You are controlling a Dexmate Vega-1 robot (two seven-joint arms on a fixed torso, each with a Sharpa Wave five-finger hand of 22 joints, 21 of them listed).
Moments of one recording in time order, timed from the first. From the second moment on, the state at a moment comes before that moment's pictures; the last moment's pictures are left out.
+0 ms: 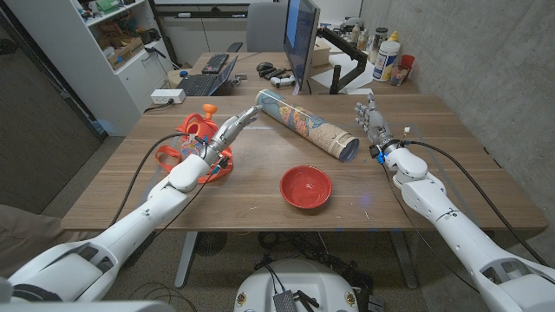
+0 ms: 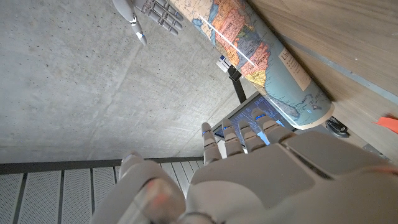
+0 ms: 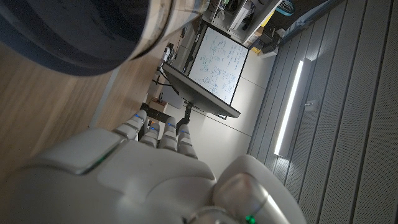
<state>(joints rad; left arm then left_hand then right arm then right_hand) 0.74 0.59 0.52 -1.16 -0.21 -0.66 -0.07 0.10 -0.07 -0.01 -0.09 0.40 0.17 -0.17 0.21 0.18 0.11 -0.08 0.21 0.18 -0.01 -0.03 0.19 0.17 0.08 -0.04 0.20 0.17 -0.85 -0.44 -0.27 -1.36 0.45 0.18 0.05 0.02 0.07 -0.13 0.11 0.31 0.04 0.05 0.19 0.18 0.04 0.06 0.22 0.18 -0.10 -0.01 0.18 0.17 -0.01 0.02 0.19 0.17</state>
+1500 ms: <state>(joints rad) 0.63 0.58 0.60 -1.03 0.10 -0.93 0.00 0.10 -0.07 -0.04 -0.09 0.44 0.20 -0.18 0.21 0.18 0.12 -0.08 0.21 0.18 0.00 -0.03 0.19 0.17 0.14 -0.04 0.20 0.17 -0.85 -0.44 -0.27 -1.37 0.44 0.17 0.02 0.03 0.07 -0.13 0.11 0.31 0.04 0.05 0.19 0.18 0.04 0.06 0.22 0.18 -0.10 0.00 0.18 0.17 -0.01 0.02 0.19 0.17</state>
